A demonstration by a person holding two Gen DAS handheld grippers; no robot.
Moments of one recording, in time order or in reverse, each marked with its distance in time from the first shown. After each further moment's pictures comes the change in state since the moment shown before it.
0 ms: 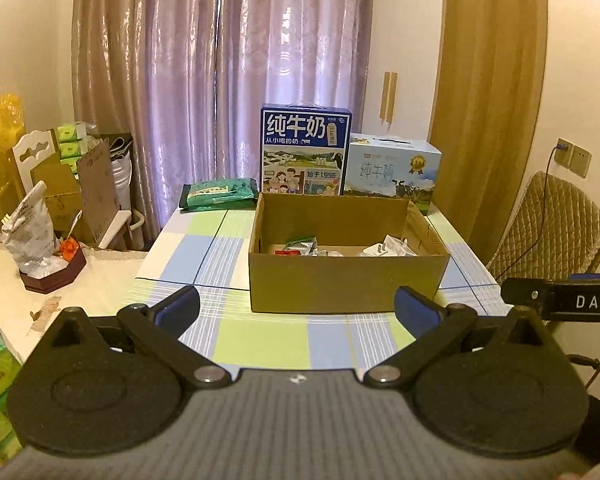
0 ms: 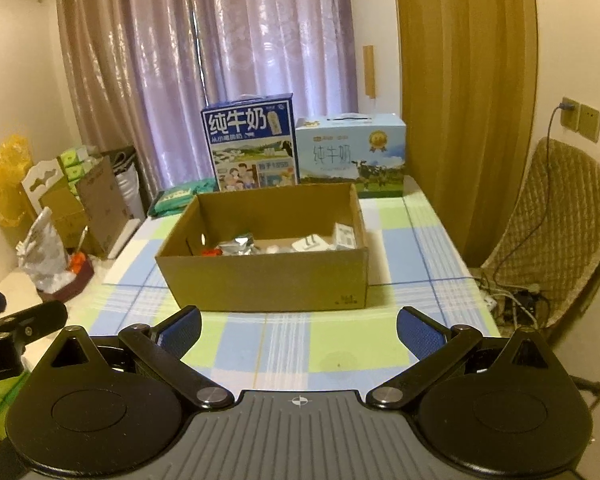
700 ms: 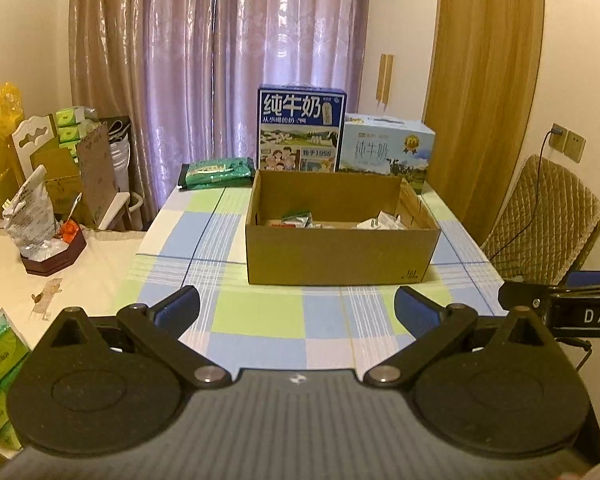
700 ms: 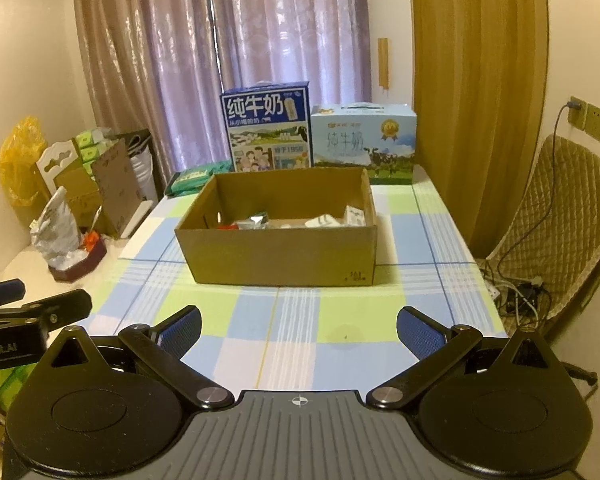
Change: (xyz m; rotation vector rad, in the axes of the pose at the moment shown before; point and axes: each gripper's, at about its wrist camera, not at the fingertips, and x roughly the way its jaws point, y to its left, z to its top) left arm -0.017 -0.003 -0.015 -0.005 0.066 -0.007; right arm -0.019 0.008 -0.023 -0.025 0.043 0.031
